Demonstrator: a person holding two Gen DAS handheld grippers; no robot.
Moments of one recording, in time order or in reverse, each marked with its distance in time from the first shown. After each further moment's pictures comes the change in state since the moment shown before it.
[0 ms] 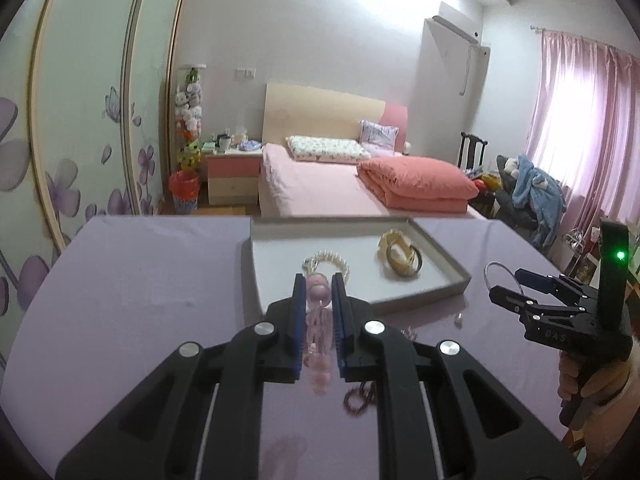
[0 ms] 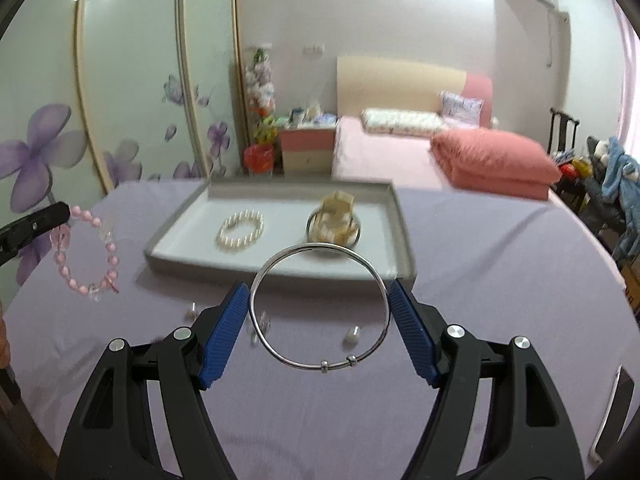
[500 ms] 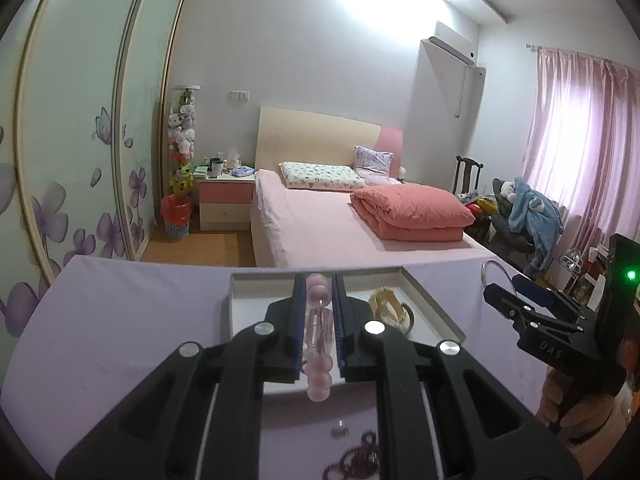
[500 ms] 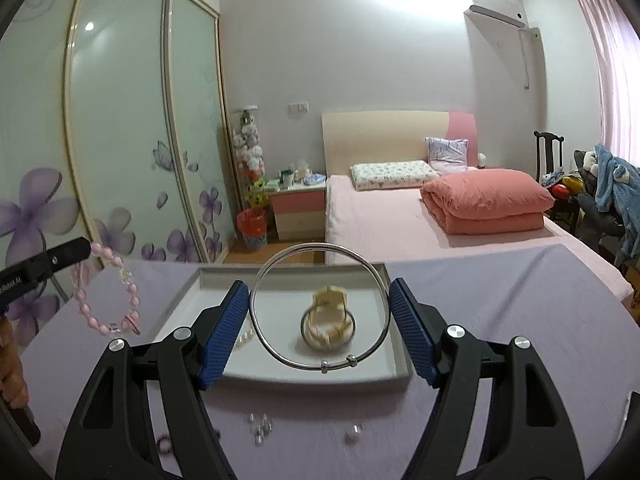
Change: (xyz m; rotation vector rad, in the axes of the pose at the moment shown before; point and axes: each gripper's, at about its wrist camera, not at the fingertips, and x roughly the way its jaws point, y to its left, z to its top) left arm 0.039 -0.018 0.056 -0.013 -0.077 -0.015; right arm 0.017 -0.013 0.050 0.087 -0.202 -0.009
